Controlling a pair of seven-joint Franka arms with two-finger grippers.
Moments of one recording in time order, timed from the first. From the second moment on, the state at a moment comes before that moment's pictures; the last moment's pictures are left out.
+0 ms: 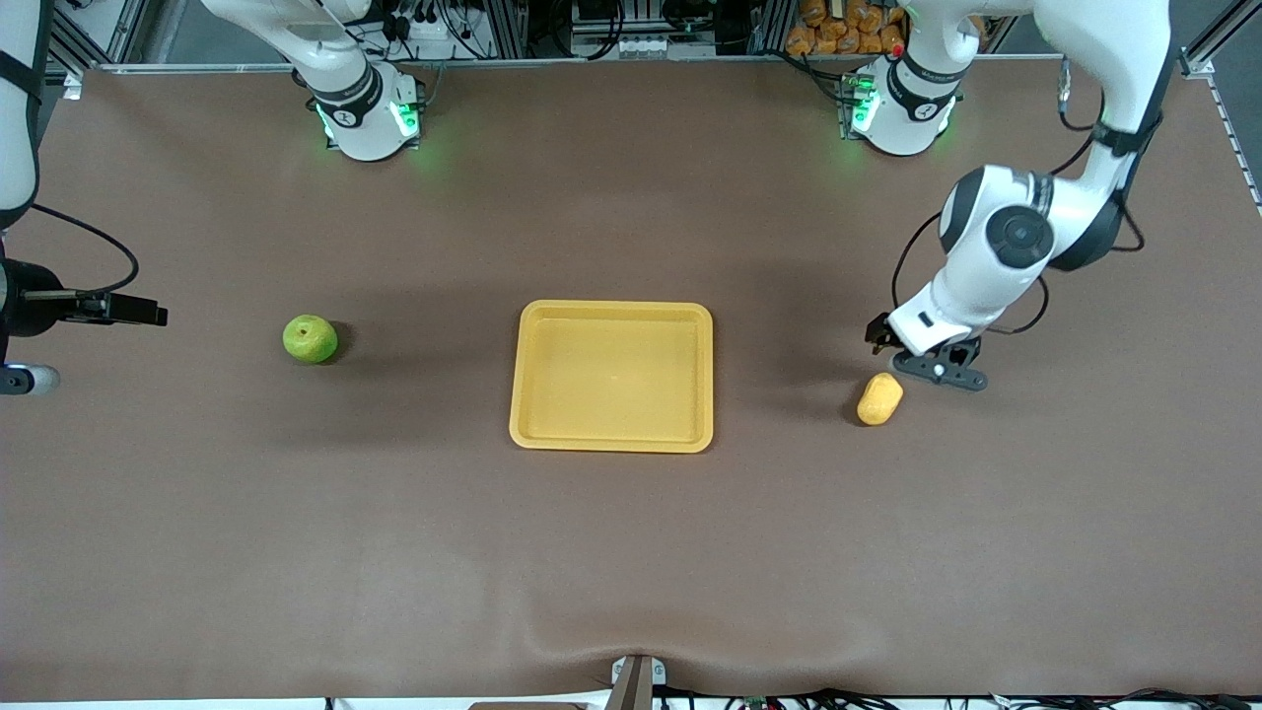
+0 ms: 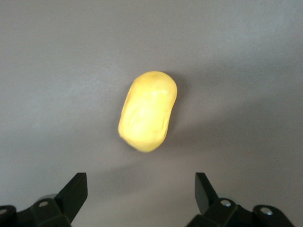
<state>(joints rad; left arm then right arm) -0.05 0.24 -0.17 -2.25 0.16 2.53 -0.01 -0.02 0.27 -0.13 -1.42 0.02 1.42 -0.08</state>
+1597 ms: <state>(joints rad) -0.08 0.52 -0.18 -1.98 0.27 2.48 -0.09 -0.05 0.43 -0.13 -1.63 0.05 1.72 0.01</state>
